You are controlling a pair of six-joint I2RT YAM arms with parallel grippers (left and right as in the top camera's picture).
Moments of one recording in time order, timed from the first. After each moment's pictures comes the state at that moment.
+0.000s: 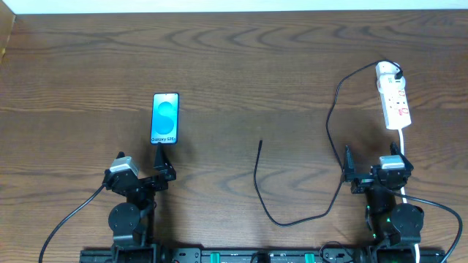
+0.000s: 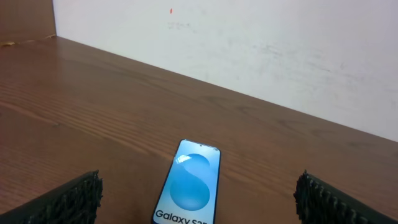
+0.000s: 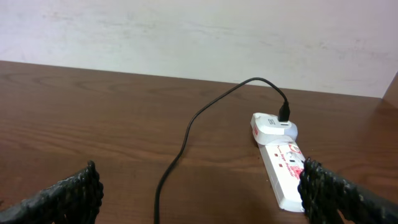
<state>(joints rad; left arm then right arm) 0.05 0.01 0.02 -0.12 -0.05 -0.27 0.03 0.01 0.01 -0.07 -0.02 -0.06</state>
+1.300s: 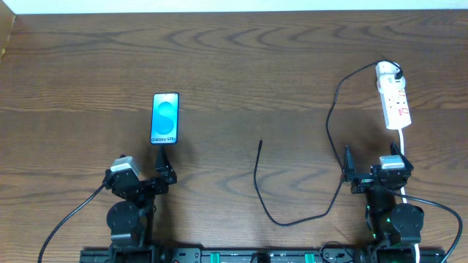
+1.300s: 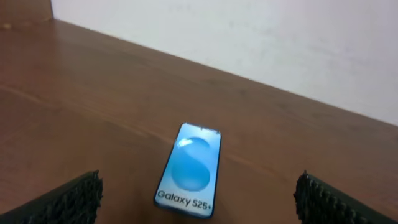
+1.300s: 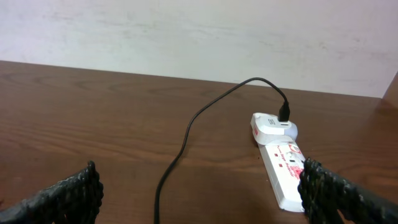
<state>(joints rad) 0.05 0.01 0.10 -0.26 -0.04 -0.27 0.03 0.01 0.01 -0.07 -0.02 -0.06</state>
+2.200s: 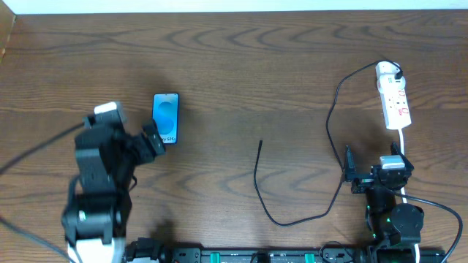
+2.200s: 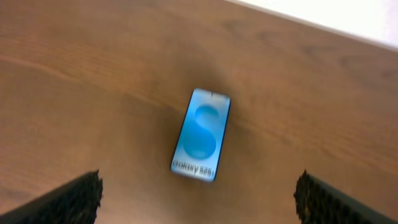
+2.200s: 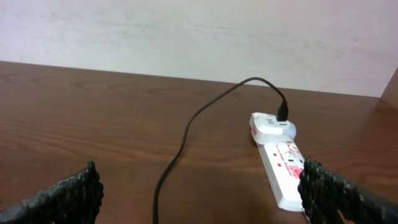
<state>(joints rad) 0.05 0.83 0.90 -0.73 -0.03 -0.22 0.03 0.01 0.01 -0.07 -0.02 -0.06</state>
